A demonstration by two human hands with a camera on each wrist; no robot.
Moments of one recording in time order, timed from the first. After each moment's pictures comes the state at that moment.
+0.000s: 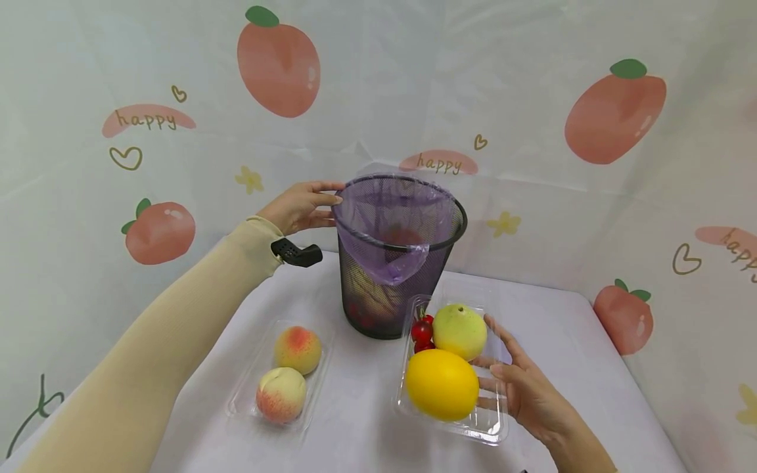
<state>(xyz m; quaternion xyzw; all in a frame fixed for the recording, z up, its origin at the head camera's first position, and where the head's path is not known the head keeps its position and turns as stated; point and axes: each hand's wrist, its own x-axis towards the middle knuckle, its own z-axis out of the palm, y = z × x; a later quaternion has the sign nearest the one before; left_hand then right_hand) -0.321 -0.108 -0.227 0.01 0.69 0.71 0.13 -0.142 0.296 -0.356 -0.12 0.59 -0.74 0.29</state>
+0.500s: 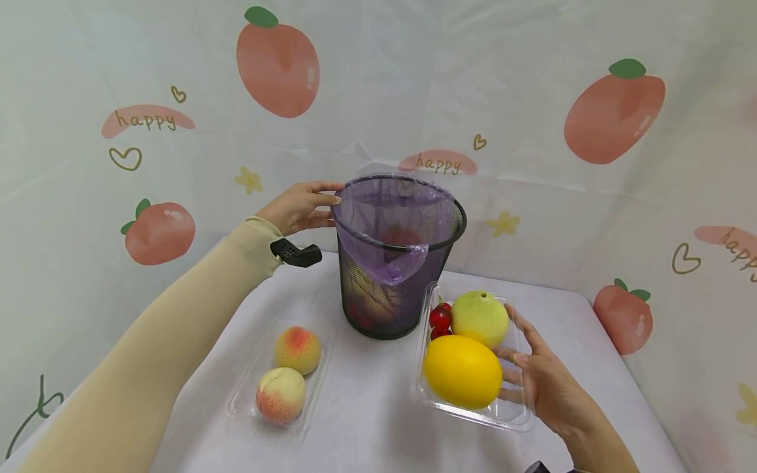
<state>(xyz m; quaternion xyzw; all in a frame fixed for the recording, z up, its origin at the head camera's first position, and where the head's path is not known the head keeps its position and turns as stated) -0.321 -0.108 -0.228 0.01 0.69 0.71 0.13 -0.145 0.319 -0.341 -0.16 0.52 -0.78 0.30</state>
